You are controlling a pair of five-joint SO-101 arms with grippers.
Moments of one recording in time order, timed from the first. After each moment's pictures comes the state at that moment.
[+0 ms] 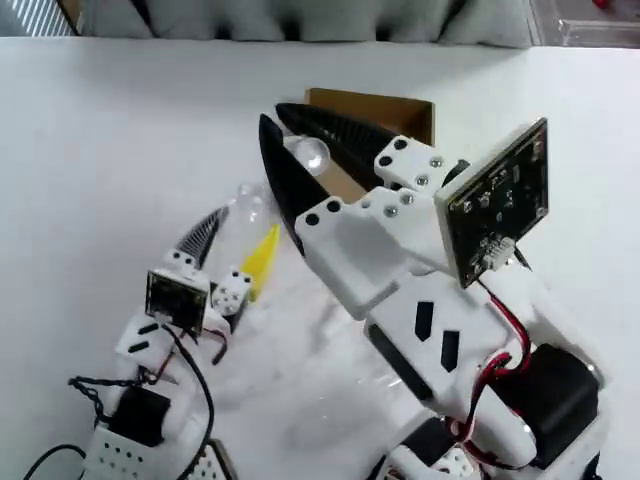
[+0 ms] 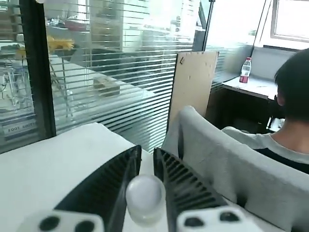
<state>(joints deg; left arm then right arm) 13.8 -104.4 93.2 26.3 -2.6 -41.9 -40.6 -15.1 63.9 5.5</state>
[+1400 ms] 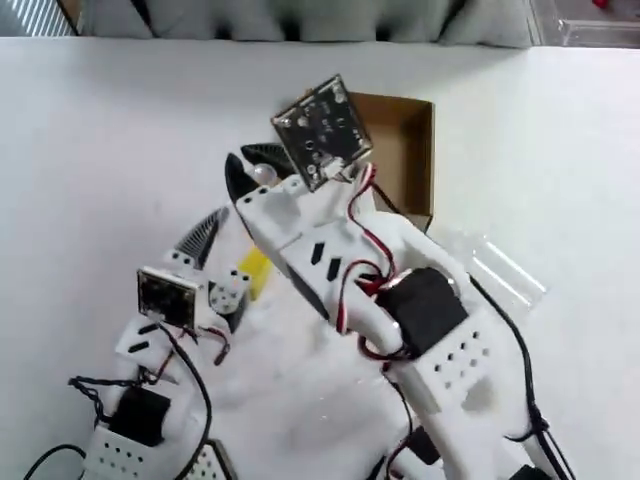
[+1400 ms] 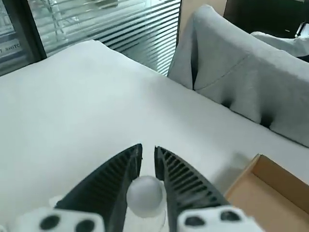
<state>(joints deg) 13.8 -104.4 93.2 26.3 1.3 -41.9 -37.1 12.1 52.2 2.9</state>
